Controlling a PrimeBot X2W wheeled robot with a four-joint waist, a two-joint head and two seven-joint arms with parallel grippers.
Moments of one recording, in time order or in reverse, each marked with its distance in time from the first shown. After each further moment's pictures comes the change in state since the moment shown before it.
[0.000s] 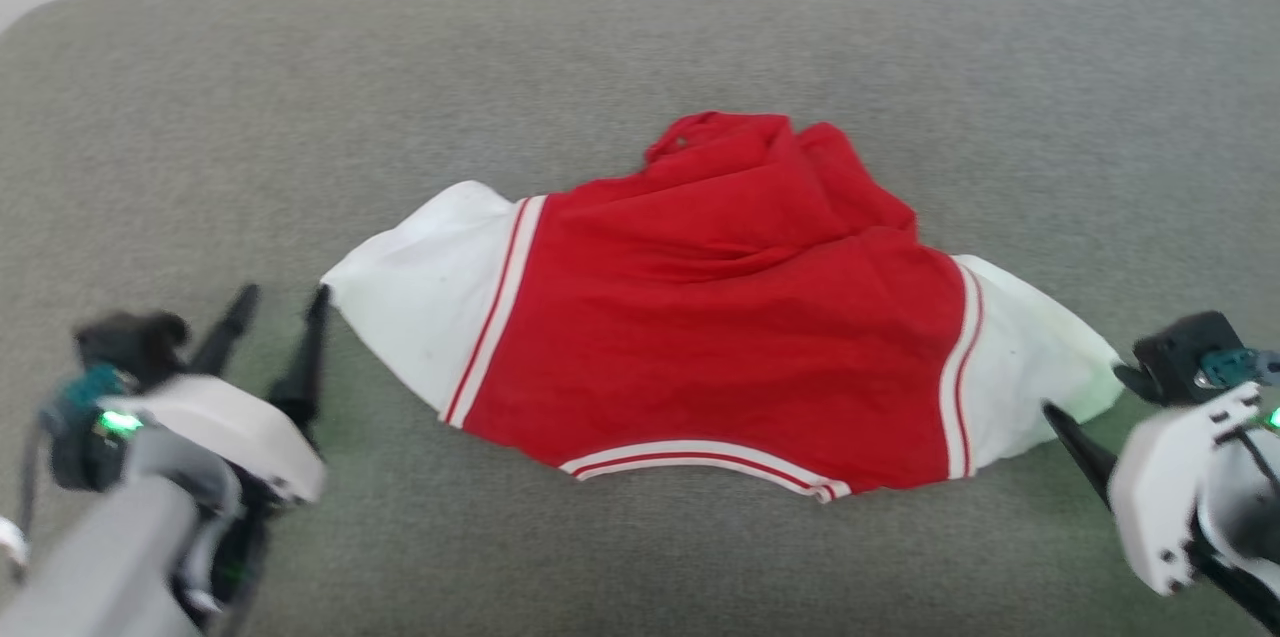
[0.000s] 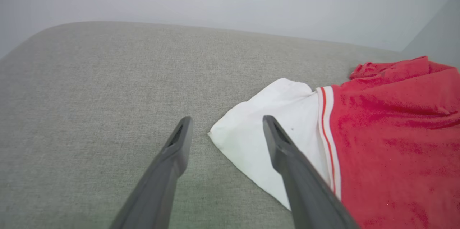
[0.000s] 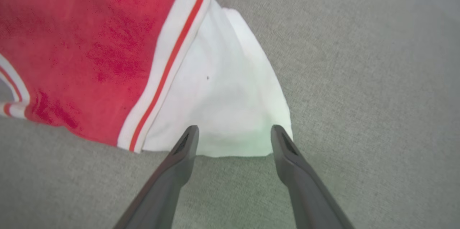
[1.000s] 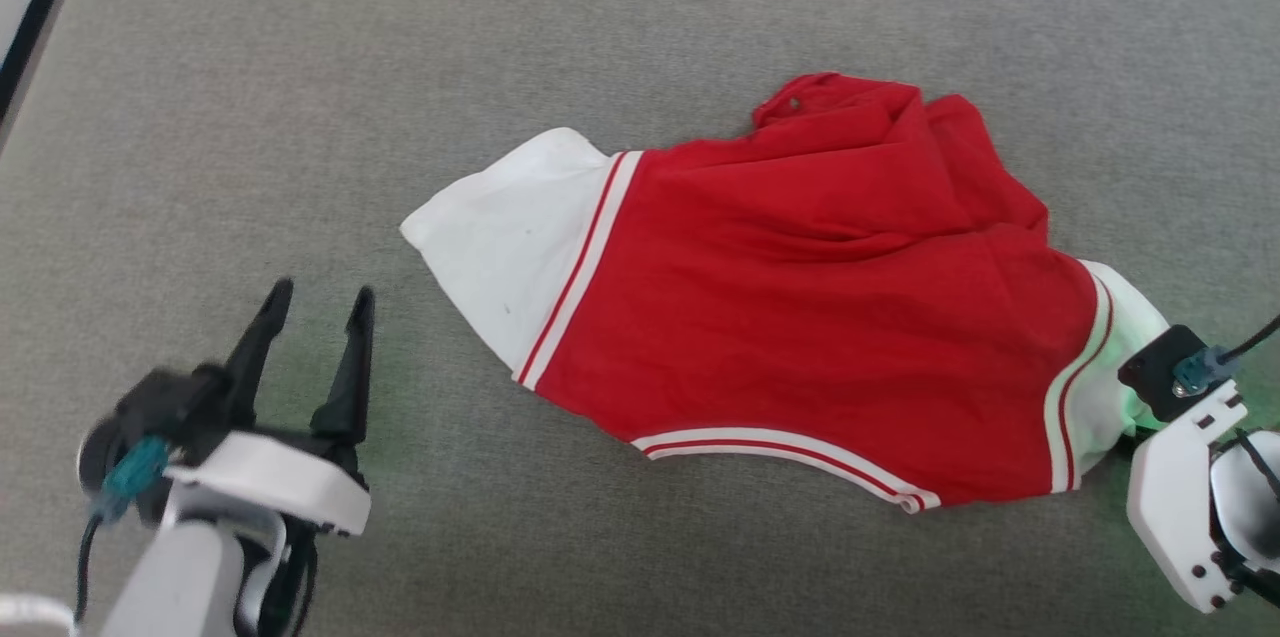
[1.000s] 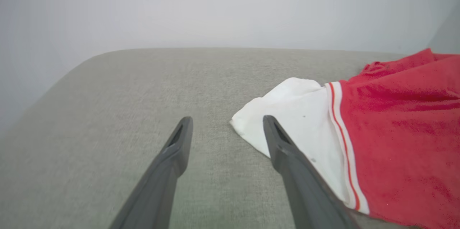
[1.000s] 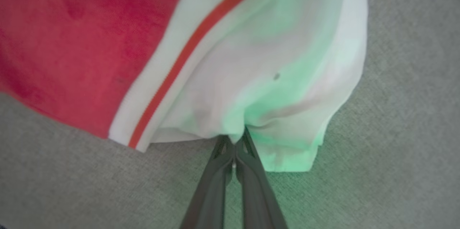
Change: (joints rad) left arm 0.289 -0.378 0.570 -0.193 0.635 -0.185 0.000; right arm -0.039 -0.219 0.175 -0.001 0.077 0.000 0.216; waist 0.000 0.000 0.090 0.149
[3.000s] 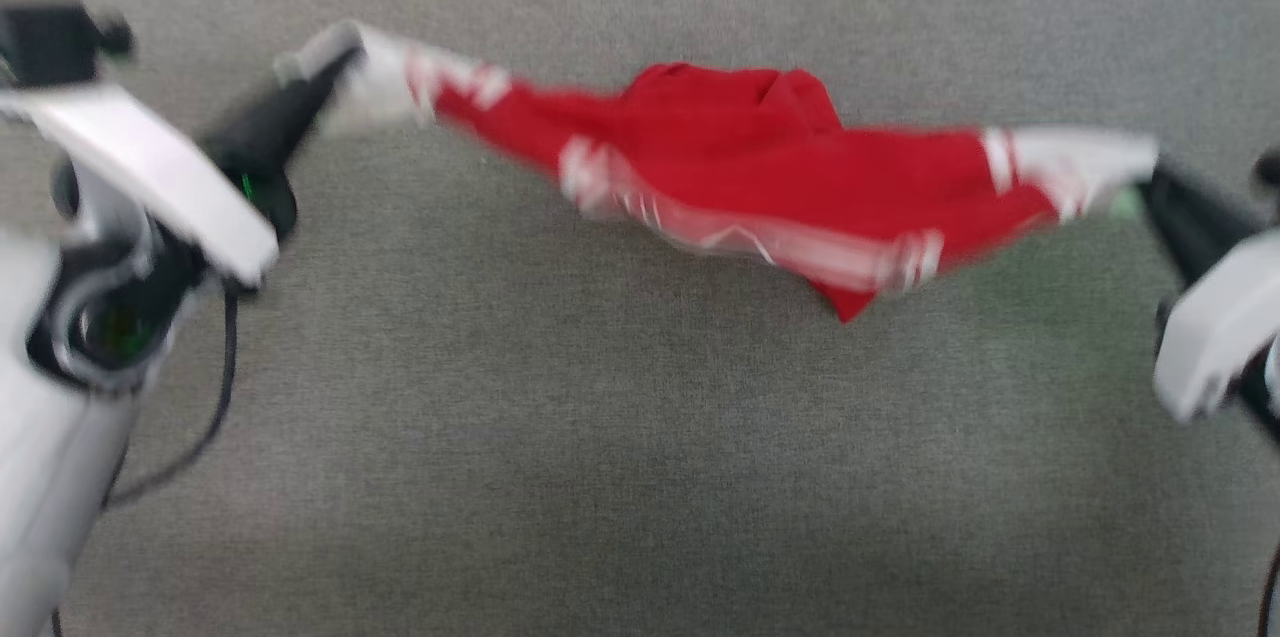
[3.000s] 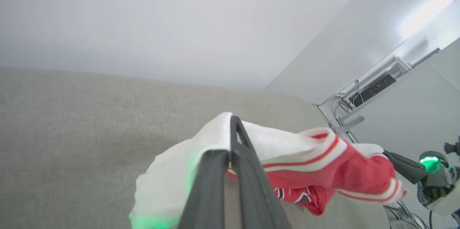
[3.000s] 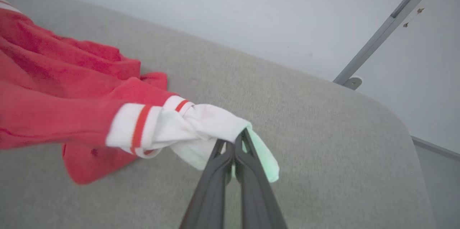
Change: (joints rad) left arm -0.492 0.361 -0.342 -0.092 -0.886 -0.005 0.503; right arm -0.105 0.293 -0.314 -0.170 -0.091 -0.001 -0.194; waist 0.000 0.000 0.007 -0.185
